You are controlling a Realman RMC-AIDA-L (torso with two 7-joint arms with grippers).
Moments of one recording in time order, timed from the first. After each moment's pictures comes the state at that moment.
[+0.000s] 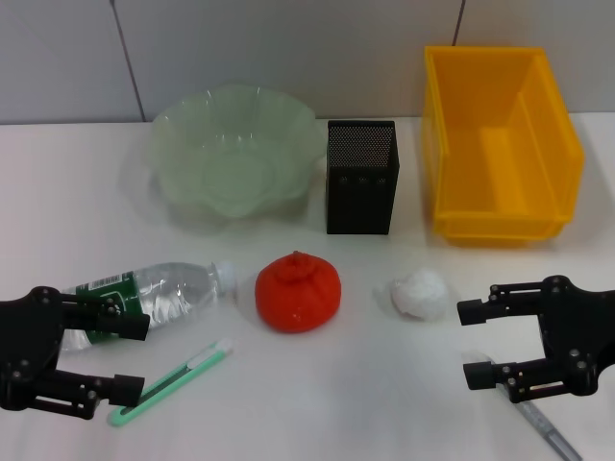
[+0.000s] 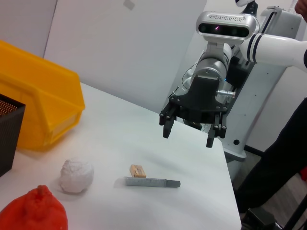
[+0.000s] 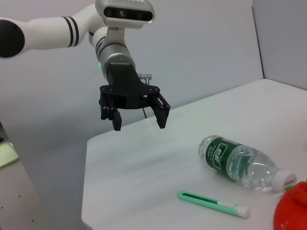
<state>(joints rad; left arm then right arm) -0.47 -1.84 0.85 0.76 1.92 2.01 -1.56 0.49 2.05 -0.68 -0.87 -2.09 -1.94 1.46</state>
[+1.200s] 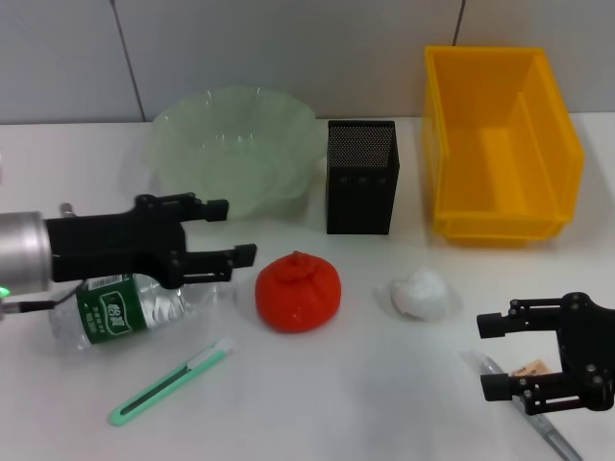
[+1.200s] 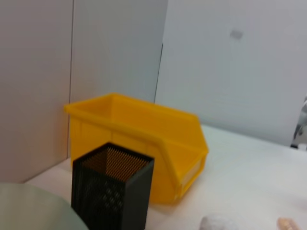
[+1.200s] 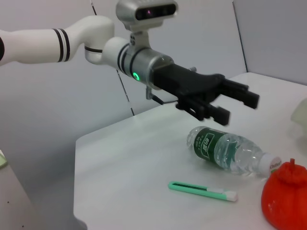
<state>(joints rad) -0.52 -2.06 0.79 0.80 1.93 1.55 -1.44 0.44 2.04 -0.68 -0.87 -2.08 -1.92 1.45</state>
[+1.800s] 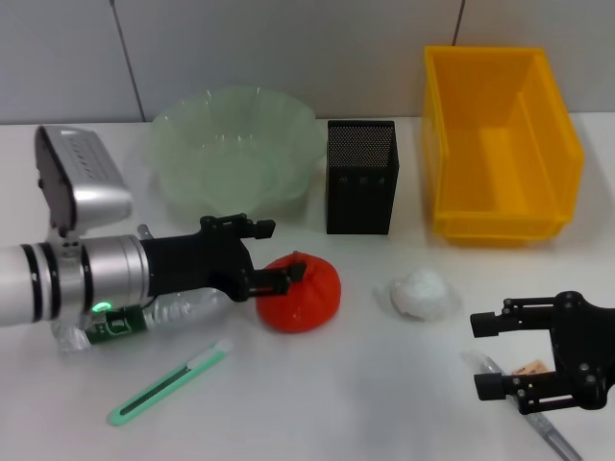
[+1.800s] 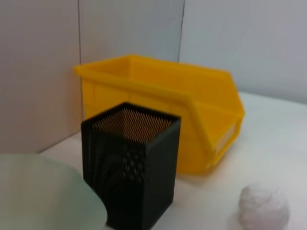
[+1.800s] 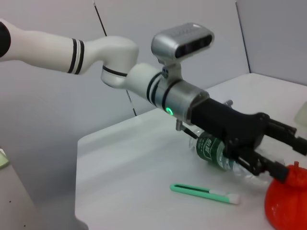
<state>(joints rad) -0.62 -2.07 0.94 0.52 1.83 1.25 -1.24 0.45 2.05 -0.68 -0.87 -2.09 -1.92 1.45</state>
